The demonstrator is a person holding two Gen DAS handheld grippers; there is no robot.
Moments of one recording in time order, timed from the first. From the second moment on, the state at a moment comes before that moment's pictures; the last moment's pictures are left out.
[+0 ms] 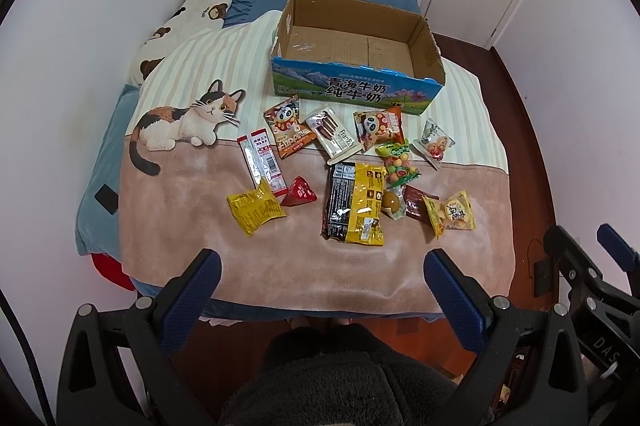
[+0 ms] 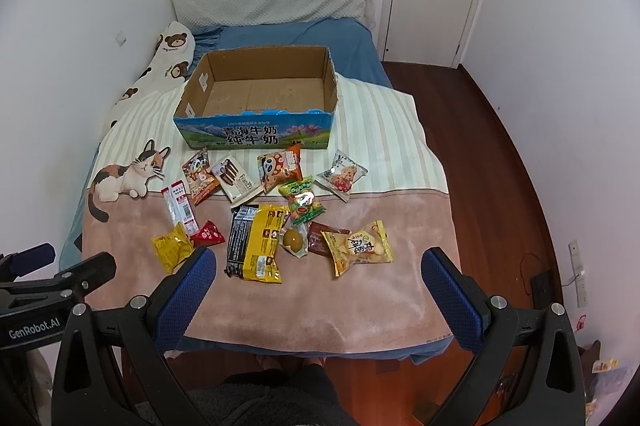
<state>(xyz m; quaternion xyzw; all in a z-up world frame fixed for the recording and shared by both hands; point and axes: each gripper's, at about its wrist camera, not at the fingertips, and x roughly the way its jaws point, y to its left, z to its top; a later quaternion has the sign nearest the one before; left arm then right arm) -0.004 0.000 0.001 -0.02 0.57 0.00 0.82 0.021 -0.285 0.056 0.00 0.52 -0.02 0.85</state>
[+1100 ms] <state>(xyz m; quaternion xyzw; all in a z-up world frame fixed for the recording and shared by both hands) 0.176 -0.067 -0.312 -0.02 0.76 -0.01 0.64 0.136 -0.452 -0.308 0.43 0.70 -0.13 0.55</state>
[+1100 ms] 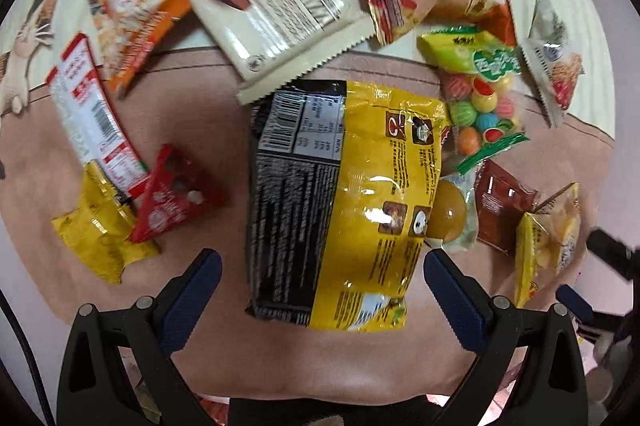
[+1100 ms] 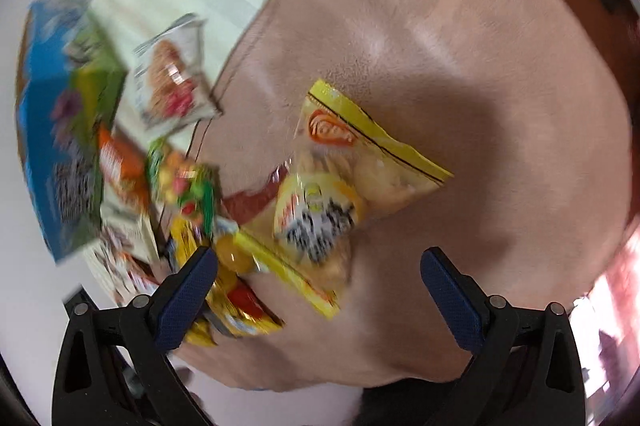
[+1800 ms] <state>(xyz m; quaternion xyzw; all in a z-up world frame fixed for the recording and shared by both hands) 0.219 -0.101 -0.437 0.01 0.79 -0.07 0.60 0.175 -0.332 -0.333 0.02 0.79 -0.06 0.61</state>
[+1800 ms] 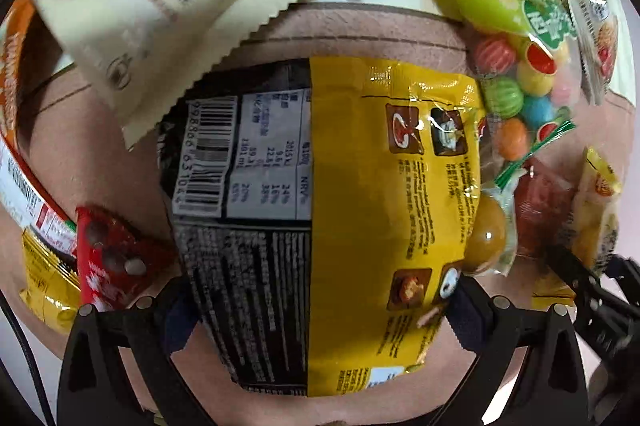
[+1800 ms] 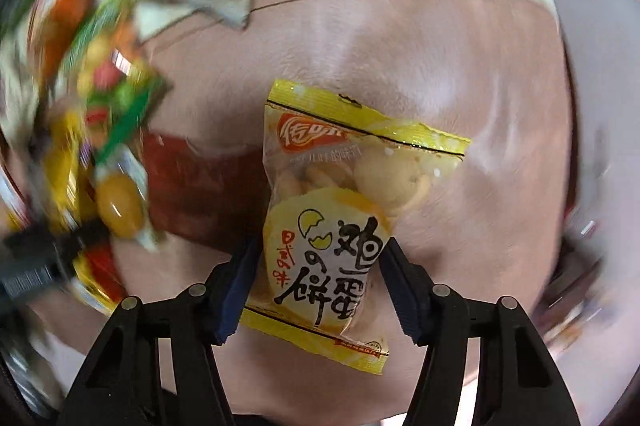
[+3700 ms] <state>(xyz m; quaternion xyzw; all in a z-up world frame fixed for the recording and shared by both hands) 0.343 -0.059 -0.156 -0.04 0.57 -0.08 0.82 0.317 -0.221 -0.006 0.13 0.55 0.12 0.82</state>
